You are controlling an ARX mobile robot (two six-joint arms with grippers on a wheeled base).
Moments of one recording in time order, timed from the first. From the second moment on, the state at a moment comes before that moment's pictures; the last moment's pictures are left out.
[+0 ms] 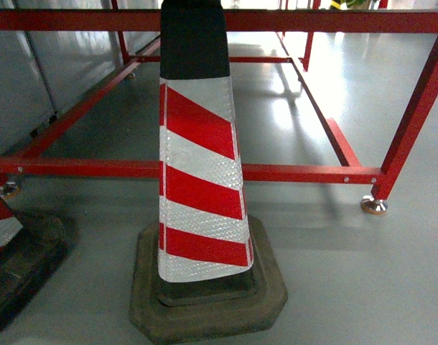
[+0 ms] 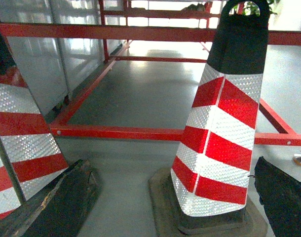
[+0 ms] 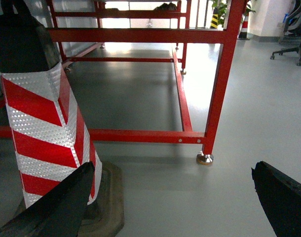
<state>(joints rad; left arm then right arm) 0.00 0.01 0.01 0.00 0.00 -0.01 0.00 0.01 0.01 0.00 0.00 0.00</state>
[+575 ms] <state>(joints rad) 0.00 0.01 0.01 0.00 0.00 -0.01 0.00 0.01 0.01 -0.01 0.00 0.00</state>
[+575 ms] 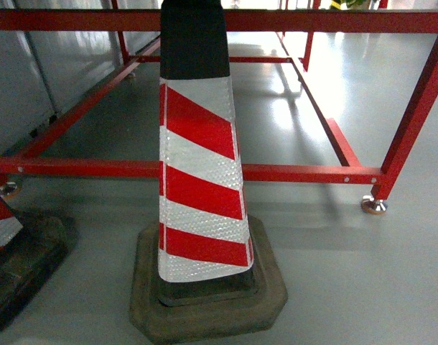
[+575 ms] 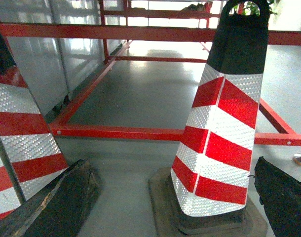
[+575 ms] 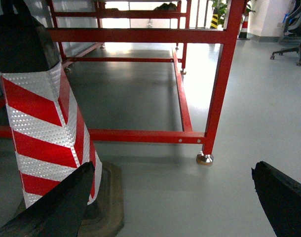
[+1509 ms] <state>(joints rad) 0.00 0.01 0.01 0.00 0.00 -0.01 0.00 0.01 0.01 -0.01 0.00 0.00</state>
